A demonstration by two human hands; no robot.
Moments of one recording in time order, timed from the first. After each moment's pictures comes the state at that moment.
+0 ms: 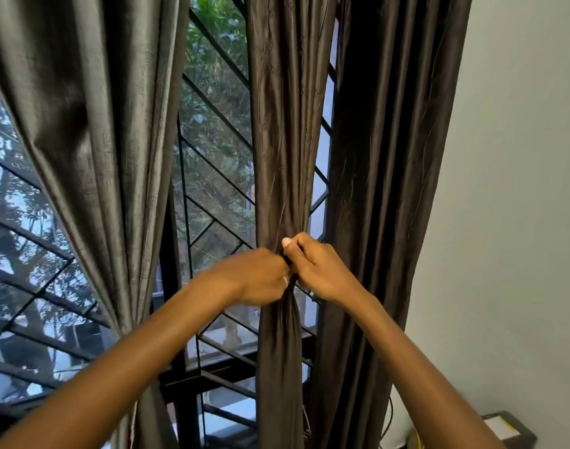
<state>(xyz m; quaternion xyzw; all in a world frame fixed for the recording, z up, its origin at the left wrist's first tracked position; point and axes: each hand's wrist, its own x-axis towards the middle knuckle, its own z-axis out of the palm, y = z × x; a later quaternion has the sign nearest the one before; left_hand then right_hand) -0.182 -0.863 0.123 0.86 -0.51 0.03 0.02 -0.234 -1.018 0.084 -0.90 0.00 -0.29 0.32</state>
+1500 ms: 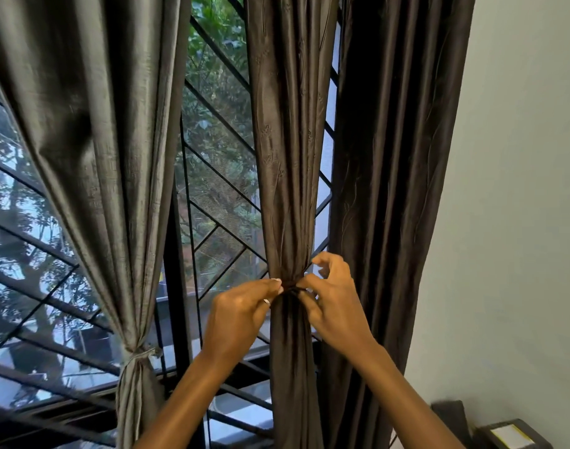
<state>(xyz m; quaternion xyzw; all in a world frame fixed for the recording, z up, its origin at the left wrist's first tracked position) -0.160 -0.850 0.017 0.68 -0.49 0.36 0.40 -0.248 -1.026 0.017 -0.88 -0.01 -0.45 0.15</state>
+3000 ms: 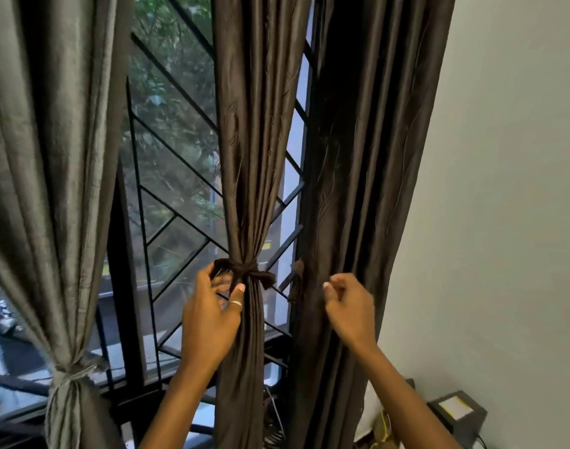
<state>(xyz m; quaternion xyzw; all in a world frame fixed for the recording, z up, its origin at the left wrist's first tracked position) -0.136 -0.886 -0.010 0.73 -0.26 0.13 0.62 -0.237 -1.099 -0.025 -0.79 0.29 -0.45 0.31</state>
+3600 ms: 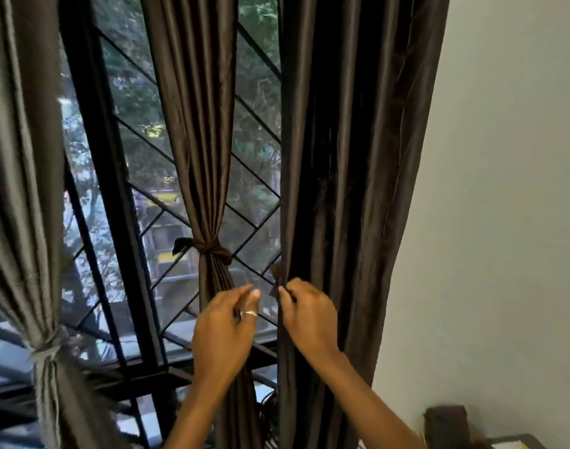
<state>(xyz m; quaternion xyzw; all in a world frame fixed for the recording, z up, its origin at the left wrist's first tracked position) -0.197 -0.989 -0.028 0.82 -0.21 0.26 0.47 -0.205 -1.148 -0.053 -0.86 0.08 -0.47 0.19</state>
